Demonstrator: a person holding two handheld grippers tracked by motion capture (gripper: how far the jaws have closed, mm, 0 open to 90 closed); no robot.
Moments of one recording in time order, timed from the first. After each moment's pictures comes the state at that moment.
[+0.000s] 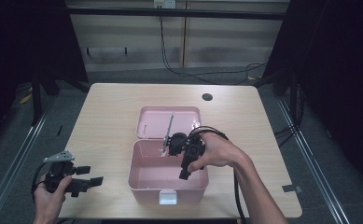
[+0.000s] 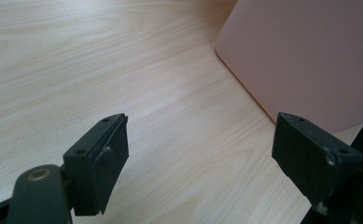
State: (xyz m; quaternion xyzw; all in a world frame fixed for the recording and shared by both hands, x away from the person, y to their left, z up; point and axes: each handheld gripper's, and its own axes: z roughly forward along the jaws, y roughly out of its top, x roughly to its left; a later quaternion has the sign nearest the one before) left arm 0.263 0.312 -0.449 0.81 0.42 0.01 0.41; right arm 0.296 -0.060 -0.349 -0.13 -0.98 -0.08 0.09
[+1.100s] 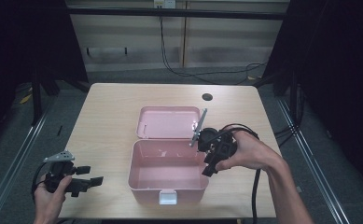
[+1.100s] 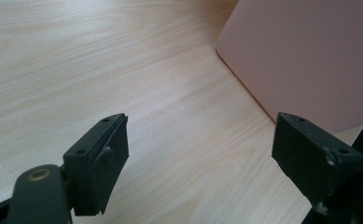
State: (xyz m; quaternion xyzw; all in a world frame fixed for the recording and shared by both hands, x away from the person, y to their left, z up) left arm 0.263 0.312 -0.450 0.81 0.43 0.01 0.40; right arm 0.277 -0.125 -0.318 -0.17 -0.98 -0.10 0.05
